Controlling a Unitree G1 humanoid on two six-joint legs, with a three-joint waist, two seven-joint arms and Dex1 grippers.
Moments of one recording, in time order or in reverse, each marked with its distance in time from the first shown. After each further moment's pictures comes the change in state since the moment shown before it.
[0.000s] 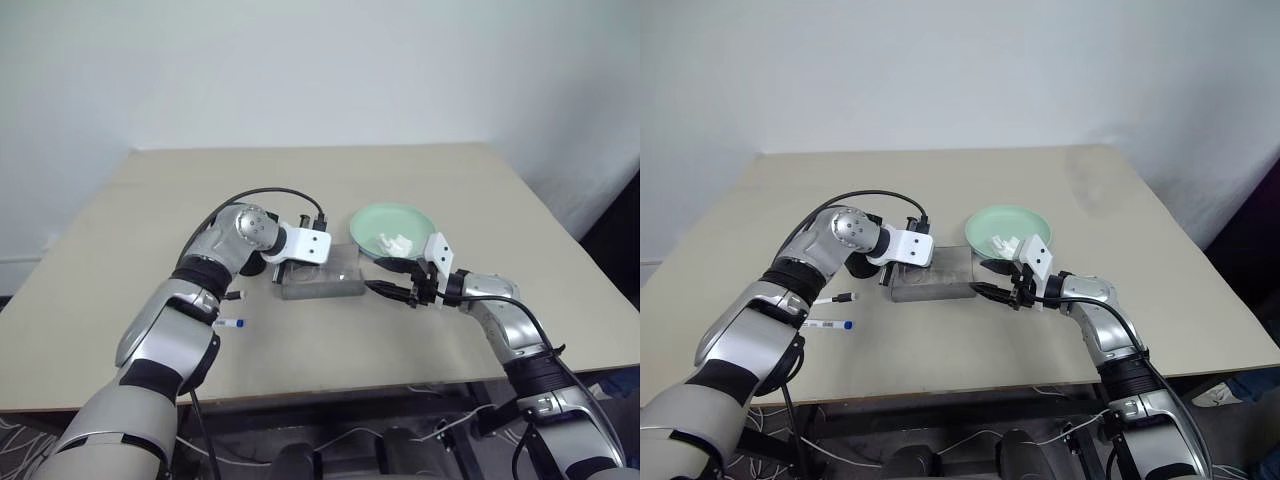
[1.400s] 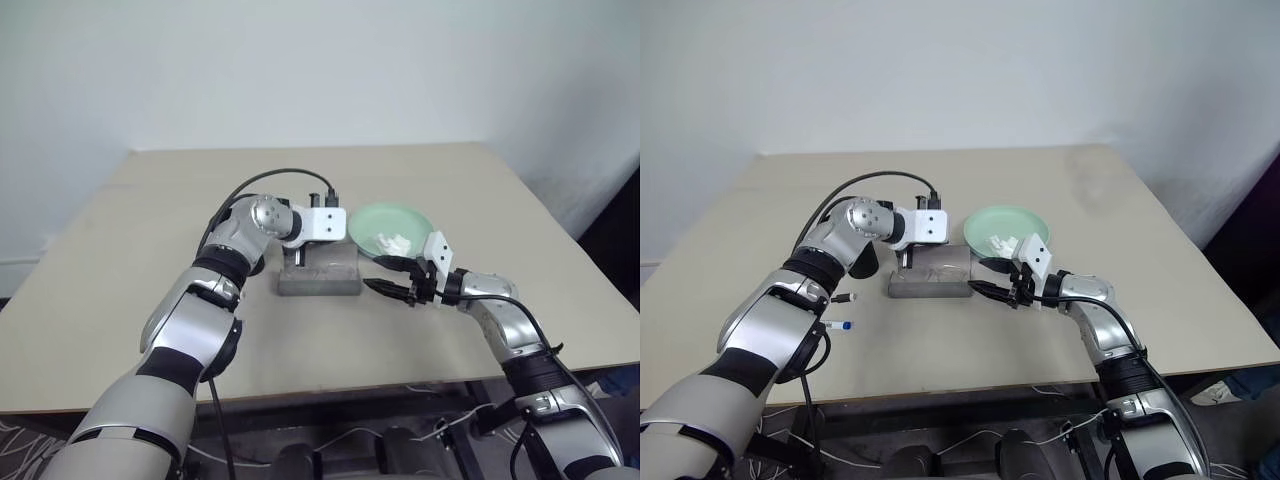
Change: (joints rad) left arm -0.082 -0.085 0.047 0.143 0.024 0.026 0.185; right arm -0.011 0.007 -0.010 -0.014 0.015 0.000 0.000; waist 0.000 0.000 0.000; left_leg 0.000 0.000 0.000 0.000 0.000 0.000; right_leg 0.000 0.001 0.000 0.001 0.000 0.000
